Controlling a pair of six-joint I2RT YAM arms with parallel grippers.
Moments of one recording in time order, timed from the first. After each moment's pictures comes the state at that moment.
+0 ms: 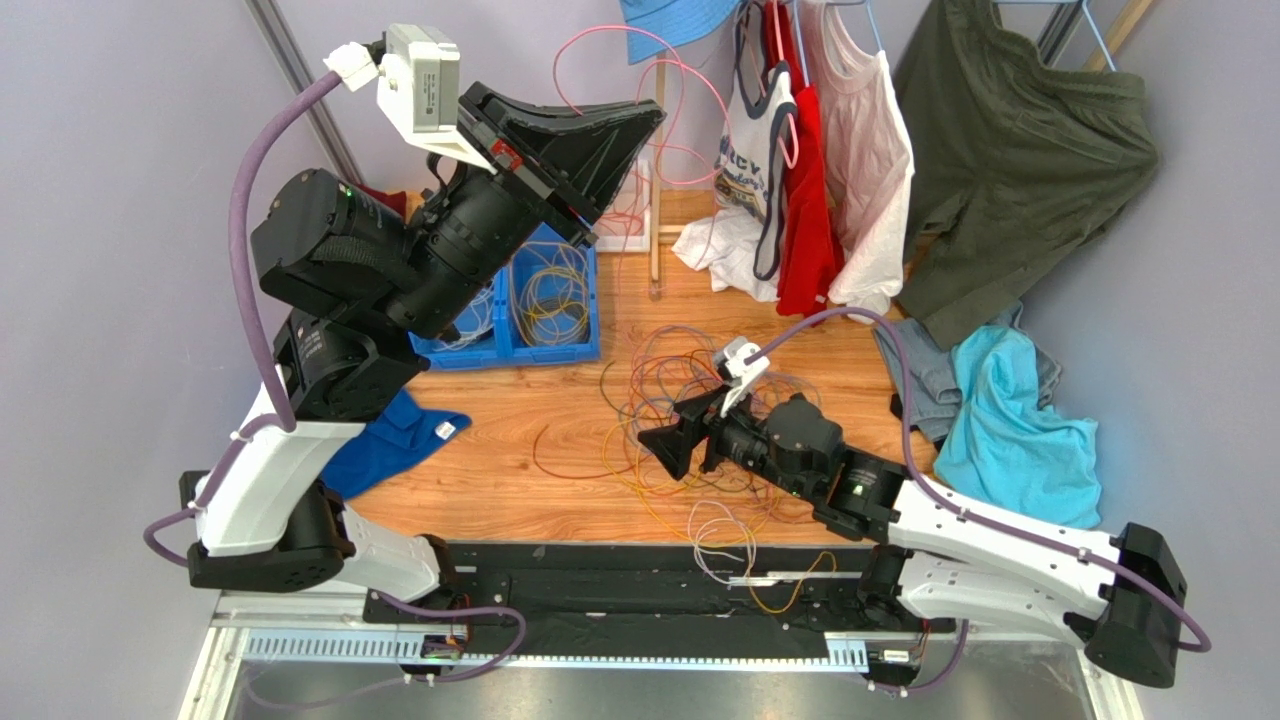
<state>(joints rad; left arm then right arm) -1.12 1.39 2.19 -0.27 -0.21 -0.12 1.07 0.89 0.60 0.13 0.13 0.40</state>
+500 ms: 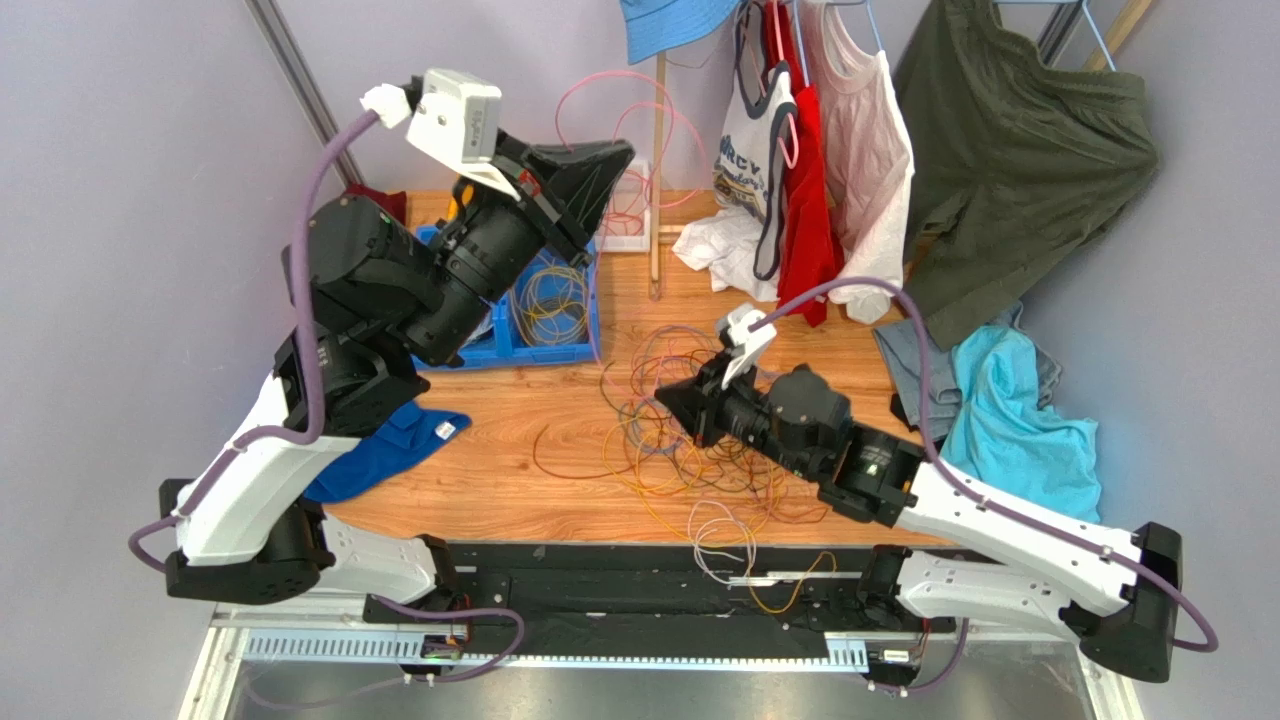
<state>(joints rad) -1.13 1.32 2.05 -0.32 -0.36 -0.05 1.07 0.94 0.76 0.00 0.17 0.39</state>
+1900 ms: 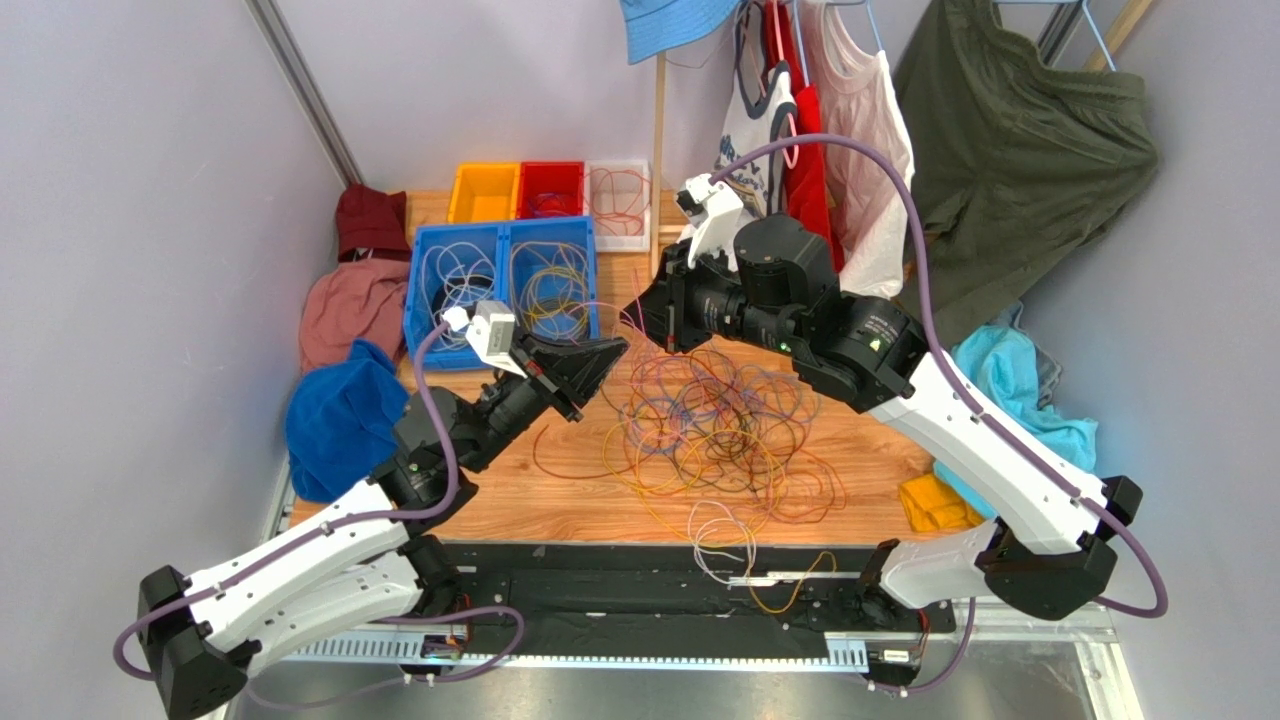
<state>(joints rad) -0.89 0.75 0.61 0.45 -0.04 -0.43 0.93 1.34 1.67 -0.63 -0.05 0.45</state>
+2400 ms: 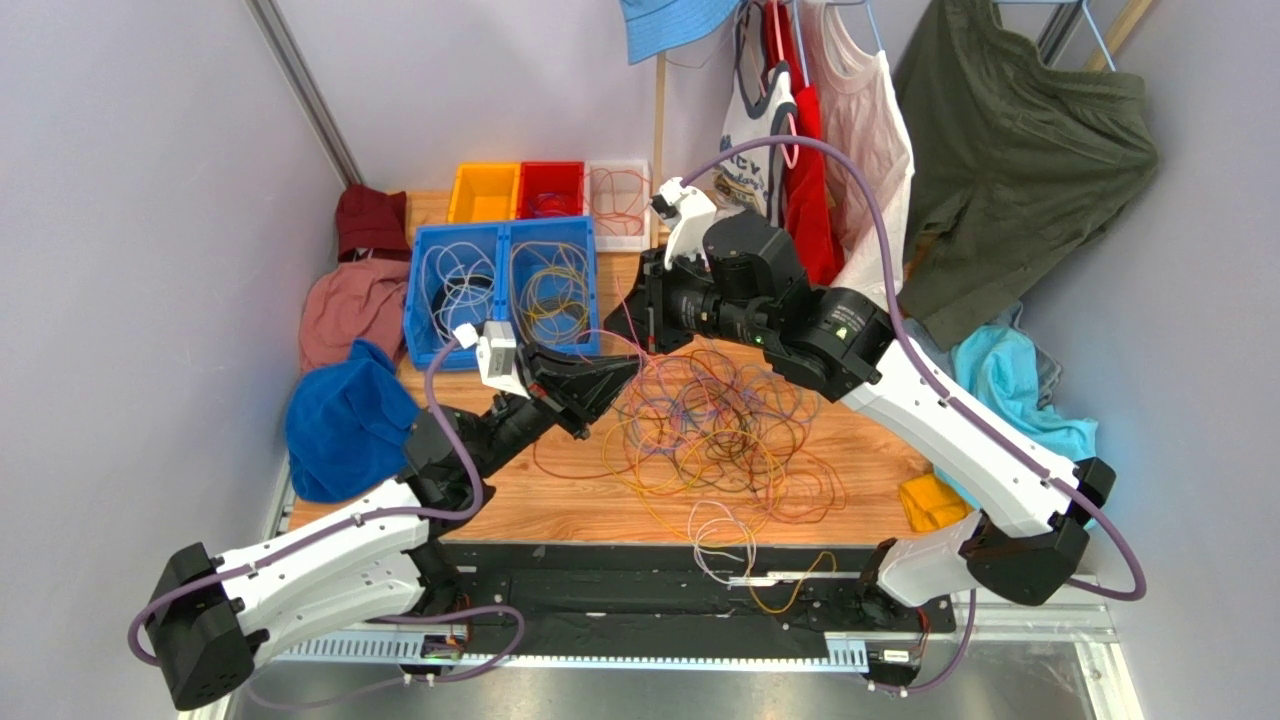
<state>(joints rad) -0.89 0.83 0.48 0.84 0.13 -0.47 0.93 1.41 1.68 -0.63 -0.09 0.49</state>
